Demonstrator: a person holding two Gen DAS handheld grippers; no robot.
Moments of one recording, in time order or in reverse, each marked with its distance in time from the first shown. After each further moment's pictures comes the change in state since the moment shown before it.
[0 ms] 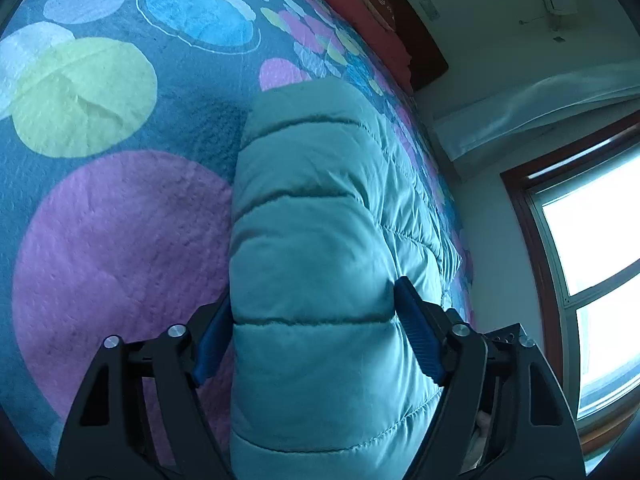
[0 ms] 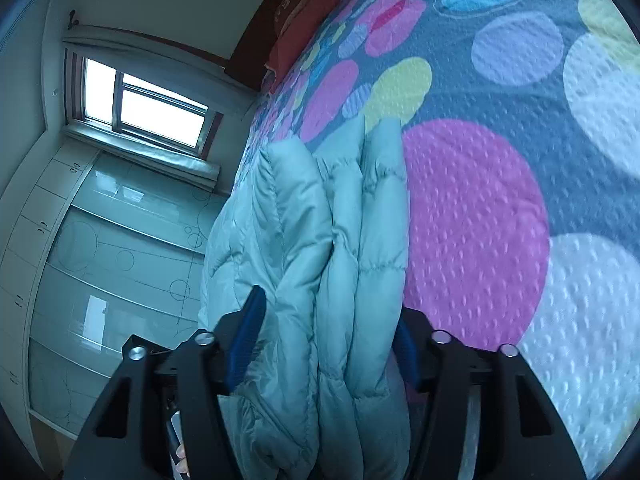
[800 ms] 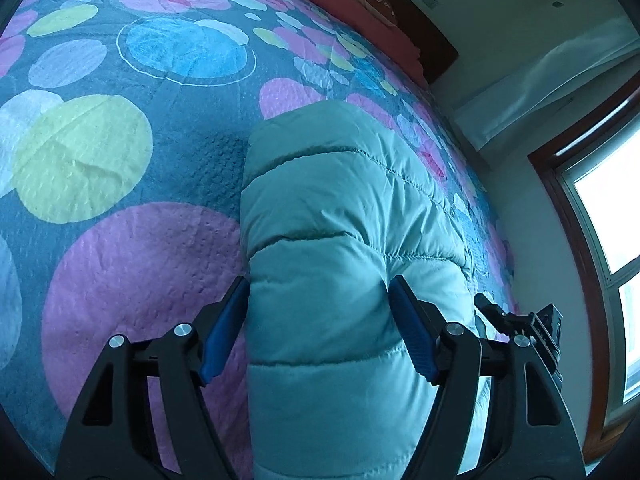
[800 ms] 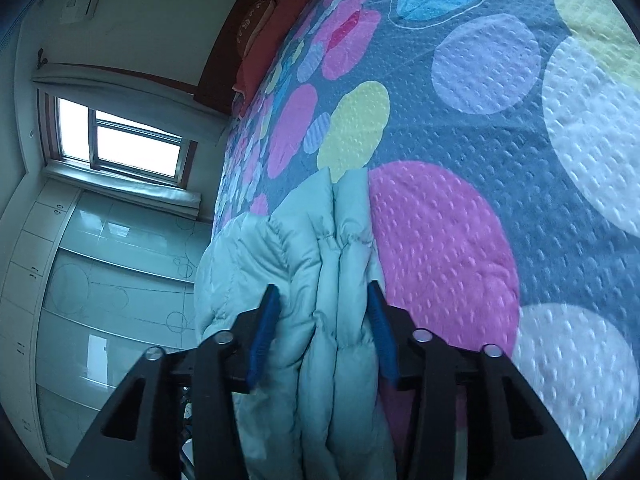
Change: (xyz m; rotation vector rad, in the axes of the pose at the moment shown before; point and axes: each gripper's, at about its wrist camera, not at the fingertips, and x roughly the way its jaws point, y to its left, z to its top) left arm 0.003 -0.021 0.005 0.125 -0.024 0.142; right arm -0.005 -0.023 0.022 0.123 -0.028 -0.048
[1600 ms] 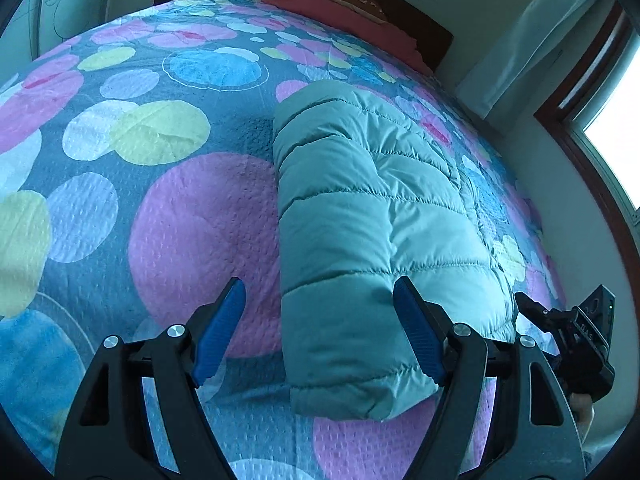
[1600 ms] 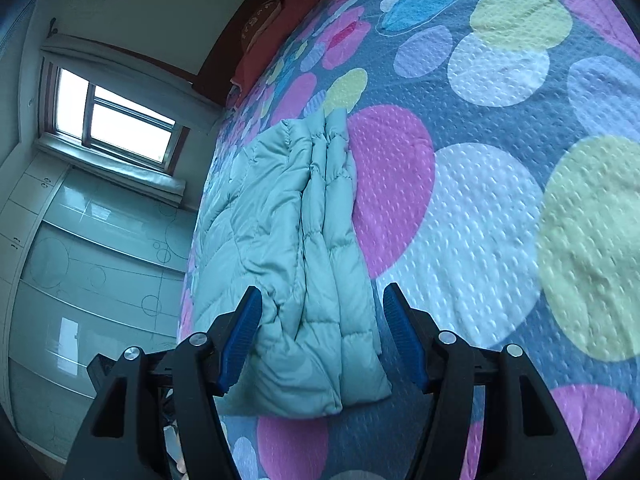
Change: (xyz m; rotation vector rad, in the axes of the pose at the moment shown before) left arm -0.064 -0.028 -0.079 0.160 -0.055 0.179; right arm -0.085 0.007 -0.100 -0.087 -0.030 -0.112
